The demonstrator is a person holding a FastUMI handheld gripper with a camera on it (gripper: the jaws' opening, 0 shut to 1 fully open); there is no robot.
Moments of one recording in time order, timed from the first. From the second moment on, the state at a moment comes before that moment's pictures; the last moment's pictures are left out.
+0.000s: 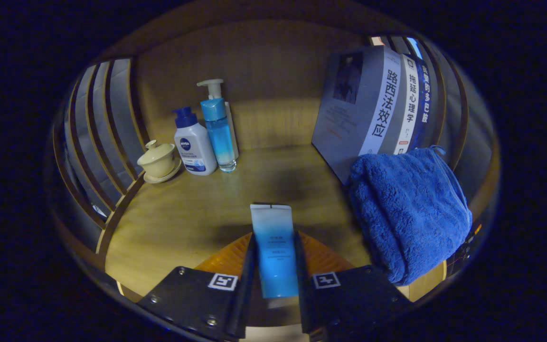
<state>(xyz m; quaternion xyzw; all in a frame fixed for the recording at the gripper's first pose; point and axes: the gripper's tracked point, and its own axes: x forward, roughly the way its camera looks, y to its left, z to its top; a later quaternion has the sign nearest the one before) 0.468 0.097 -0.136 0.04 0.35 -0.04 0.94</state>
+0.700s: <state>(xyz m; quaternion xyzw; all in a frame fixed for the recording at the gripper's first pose) 0.396 0.113 0.012 0.03 0.14 -0.03 0.99</state>
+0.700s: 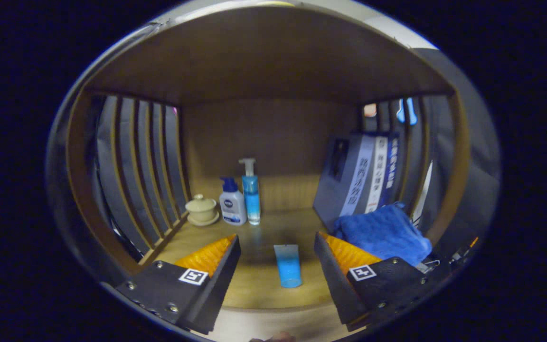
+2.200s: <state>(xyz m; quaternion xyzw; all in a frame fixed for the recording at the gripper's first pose) 0.132 0.094 -0.162 0.07 0.17 -0.04 0.98</state>
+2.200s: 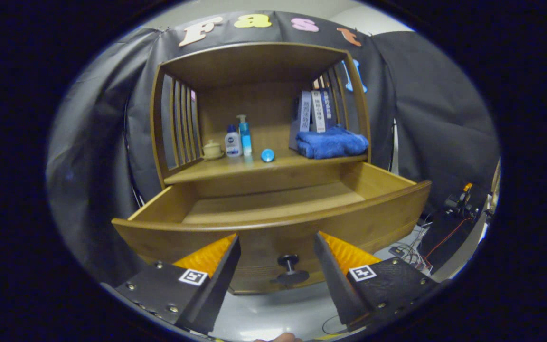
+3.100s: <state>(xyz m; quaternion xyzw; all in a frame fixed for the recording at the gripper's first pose) 0.186 0.096 -0.159 0.05 0.17 0.00 0.98</state>
